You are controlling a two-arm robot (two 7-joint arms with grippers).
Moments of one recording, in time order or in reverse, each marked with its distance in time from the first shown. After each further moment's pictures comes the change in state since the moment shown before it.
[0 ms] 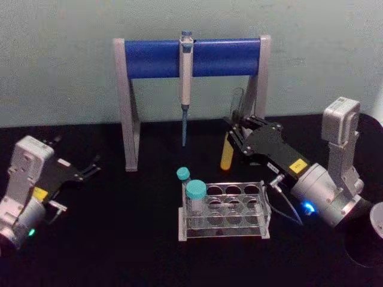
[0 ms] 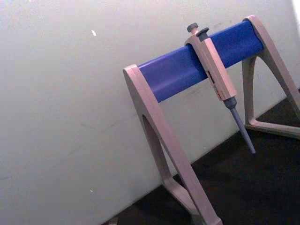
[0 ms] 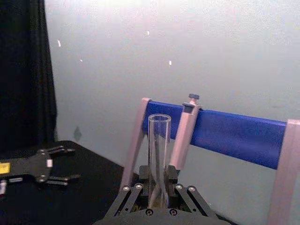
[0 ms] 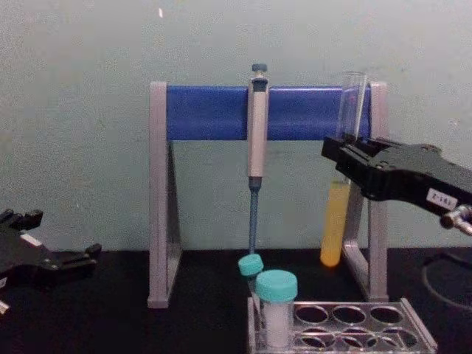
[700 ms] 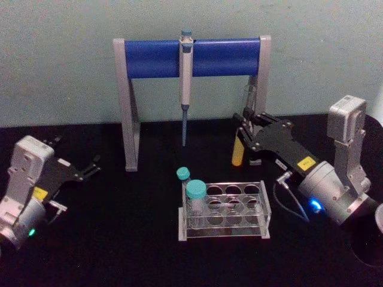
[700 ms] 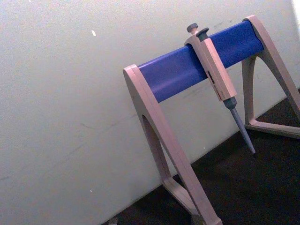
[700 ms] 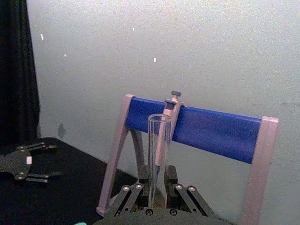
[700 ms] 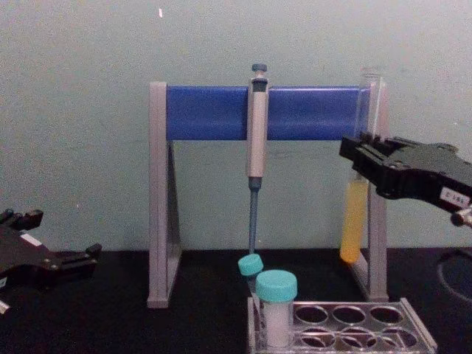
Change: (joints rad) left arm 0.000 0.000 0.000 0.000 0.000 0.000 0.000; right arm -0.007 -0.002 0.029 -0.001 -0.040 0.005 -0.039
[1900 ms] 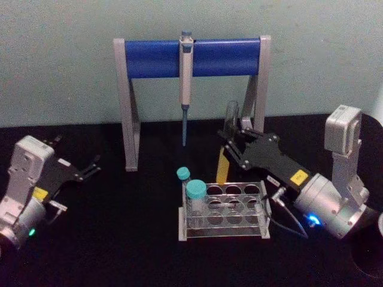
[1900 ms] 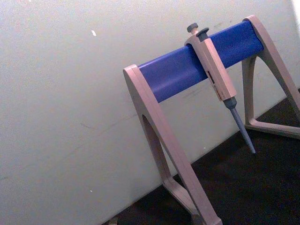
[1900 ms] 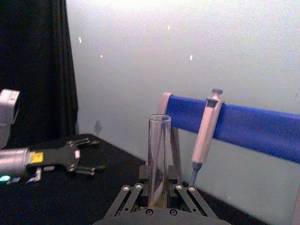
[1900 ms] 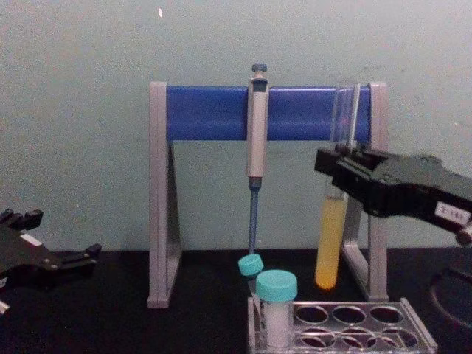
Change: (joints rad) left arm 0.000 0.000 0.000 0.000 0.000 0.000 0.000; right arm -0.046 0.046 -0.036 -0.084 0.070 0.047 0.084
